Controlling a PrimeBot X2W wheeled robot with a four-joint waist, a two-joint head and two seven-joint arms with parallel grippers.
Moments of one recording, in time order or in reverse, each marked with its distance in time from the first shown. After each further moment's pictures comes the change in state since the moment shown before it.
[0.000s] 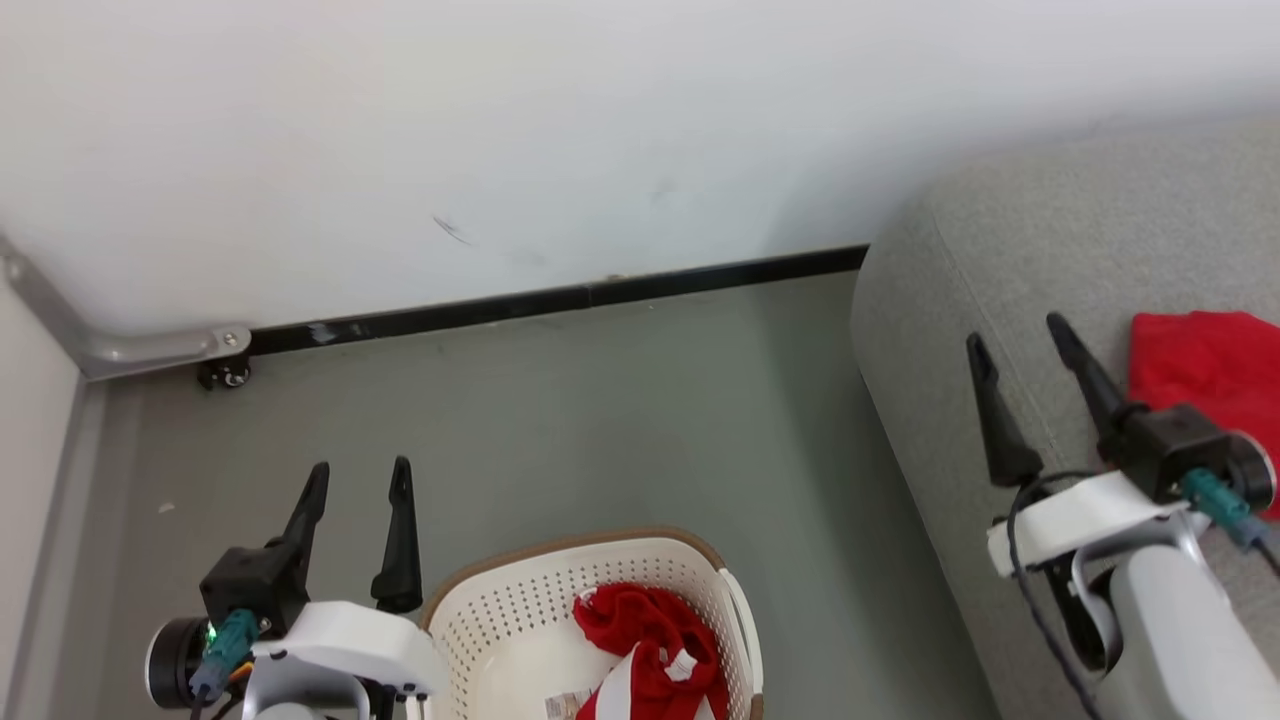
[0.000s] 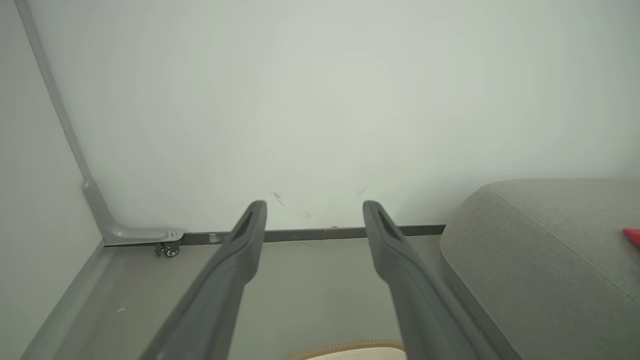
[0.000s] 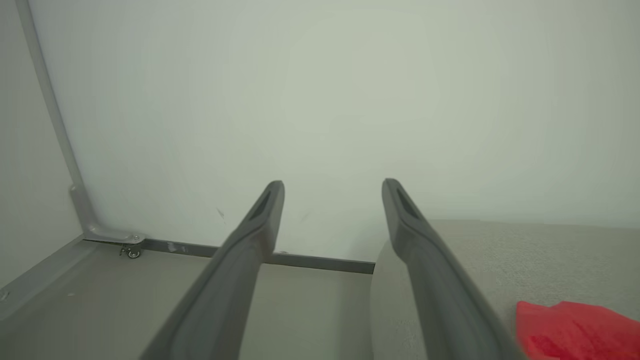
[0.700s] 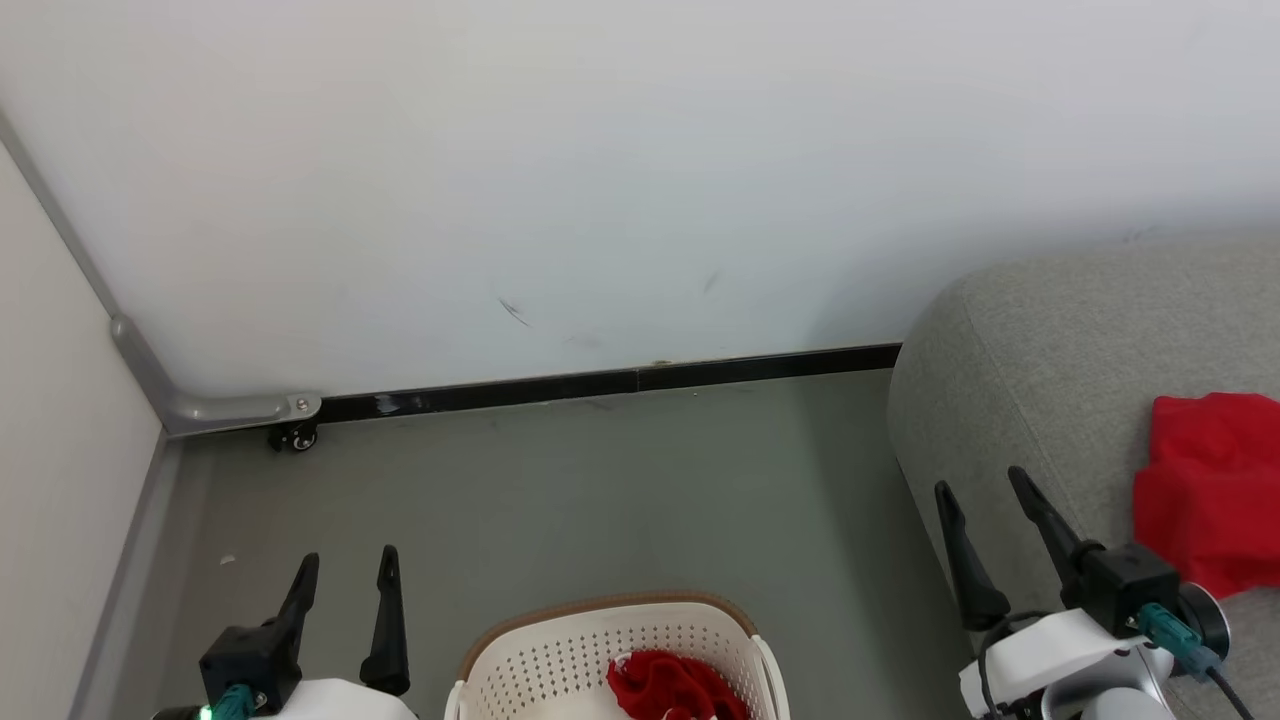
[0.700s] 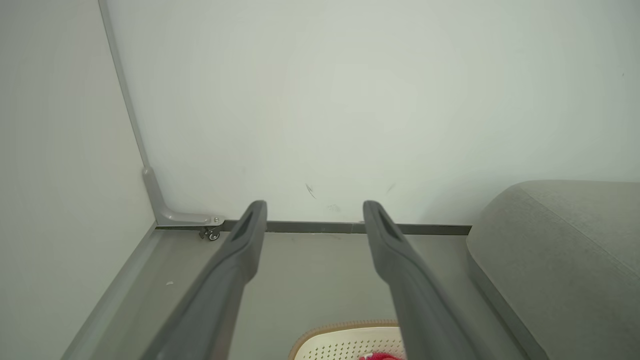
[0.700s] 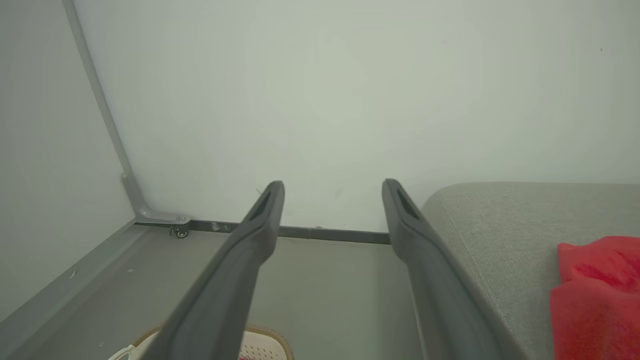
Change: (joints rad) left arm 0.113 0.000 0.025 0.024 0.011 0.018 0.000; right arm 0.215 0.077 -0.026 -0.043 -0.017 0.000 0.015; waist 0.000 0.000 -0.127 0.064
